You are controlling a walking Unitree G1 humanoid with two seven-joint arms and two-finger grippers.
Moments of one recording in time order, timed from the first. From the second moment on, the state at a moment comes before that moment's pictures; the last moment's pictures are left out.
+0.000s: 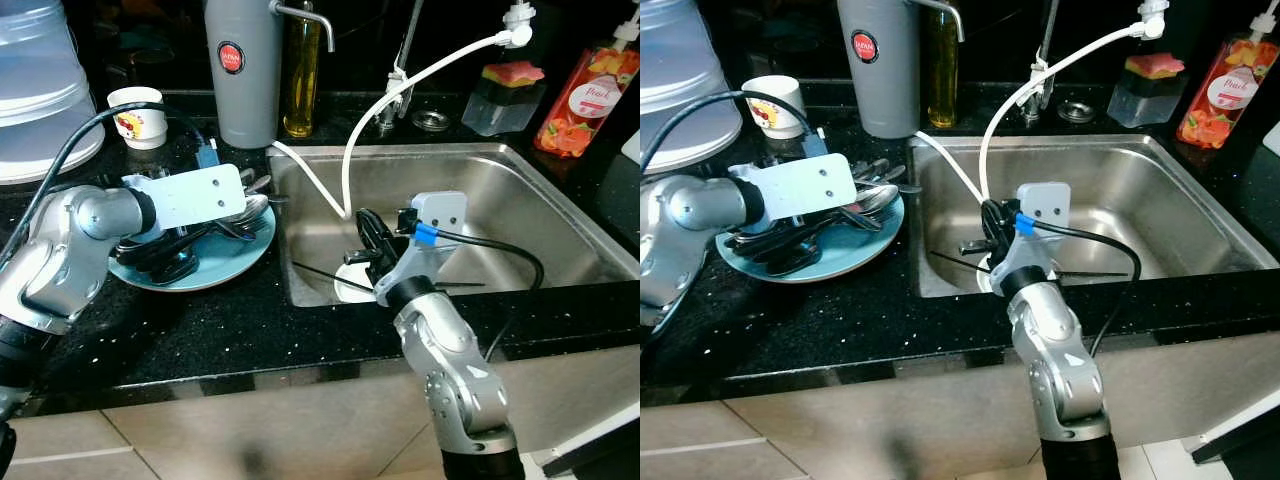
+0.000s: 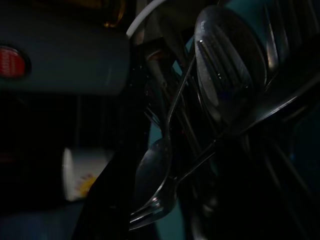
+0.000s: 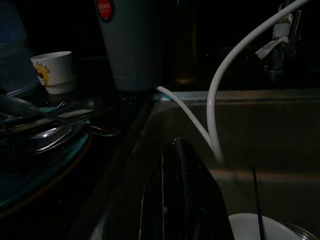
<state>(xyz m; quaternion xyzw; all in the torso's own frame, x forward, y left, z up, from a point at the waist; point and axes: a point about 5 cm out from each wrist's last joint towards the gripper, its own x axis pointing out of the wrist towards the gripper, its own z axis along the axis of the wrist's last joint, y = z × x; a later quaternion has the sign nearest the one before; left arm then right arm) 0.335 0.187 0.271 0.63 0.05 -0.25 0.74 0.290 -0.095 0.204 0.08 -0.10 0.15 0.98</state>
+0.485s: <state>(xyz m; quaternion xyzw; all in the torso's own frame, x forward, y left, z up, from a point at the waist) 0.344 0.191 0.260 0.66 0.07 -0.25 0.71 0.290 -0.097 0.204 0.08 -0.10 0.15 0.98</state>
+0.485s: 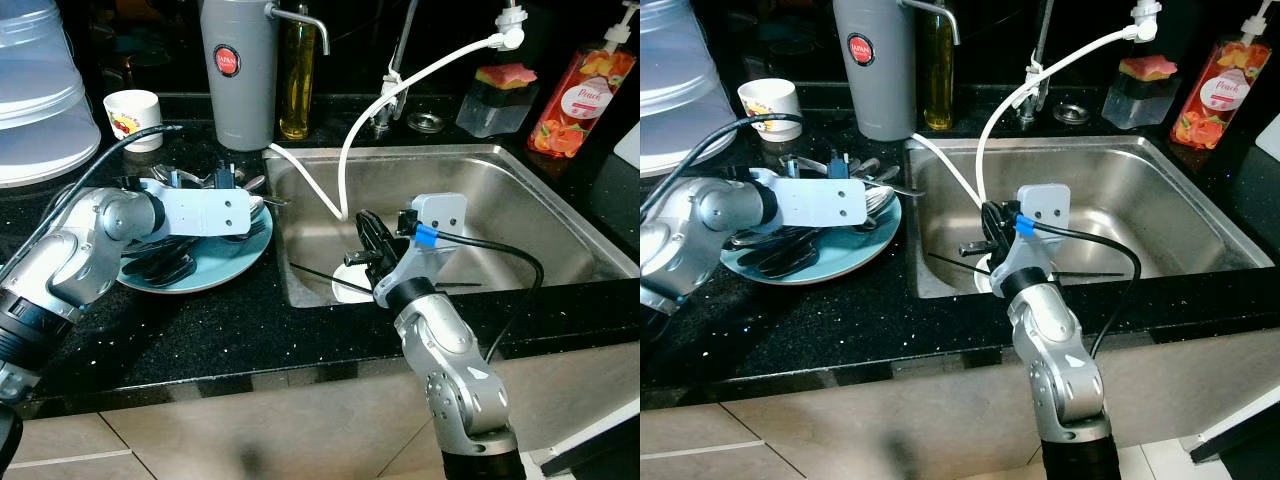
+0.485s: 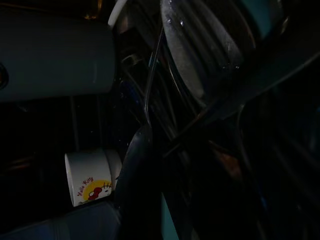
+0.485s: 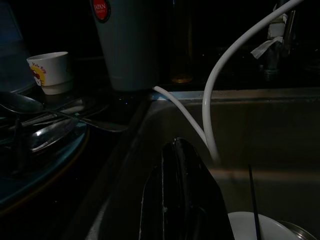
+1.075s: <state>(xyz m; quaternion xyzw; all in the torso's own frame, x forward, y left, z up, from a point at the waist) 0.357 0.178 0.296 0.51 -0.02 -0.19 0.84 0.290 -0.097 0.204 0.09 -0.10 0.15 0.98</state>
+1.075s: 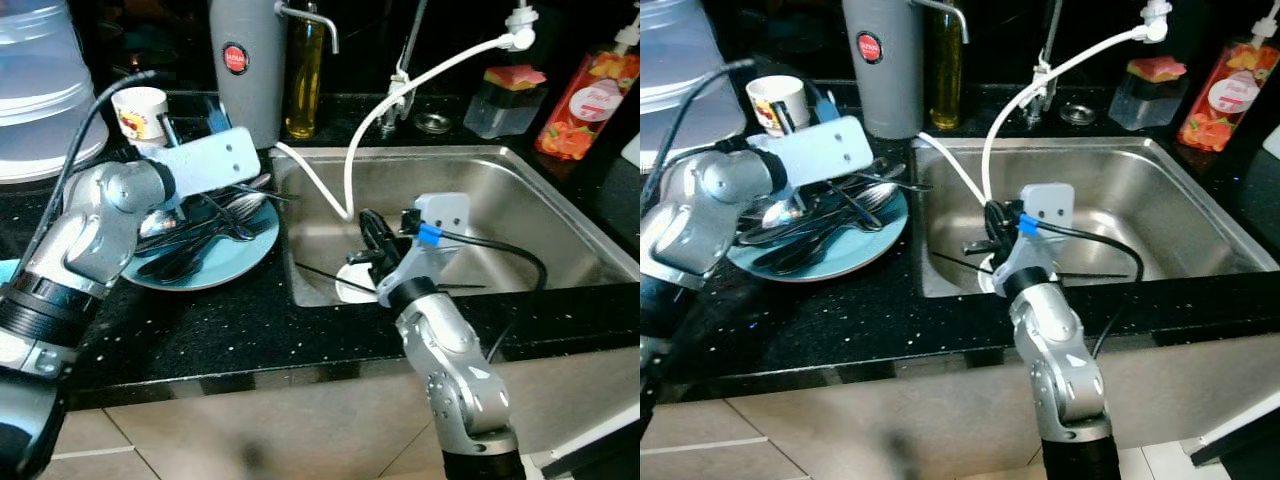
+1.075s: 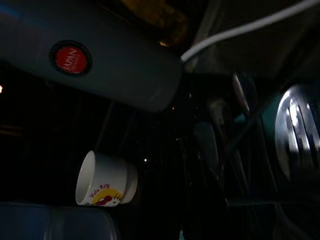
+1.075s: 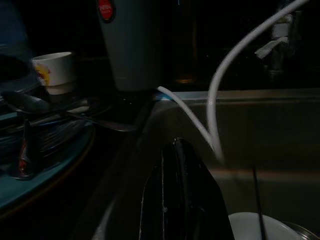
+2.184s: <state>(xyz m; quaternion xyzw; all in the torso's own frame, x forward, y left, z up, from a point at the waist) 0.383 0.200 0.292 -0.07 0.10 0.04 0.99 0.290 -0.094 0.204 0.09 -0.10 0.15 0.98</state>
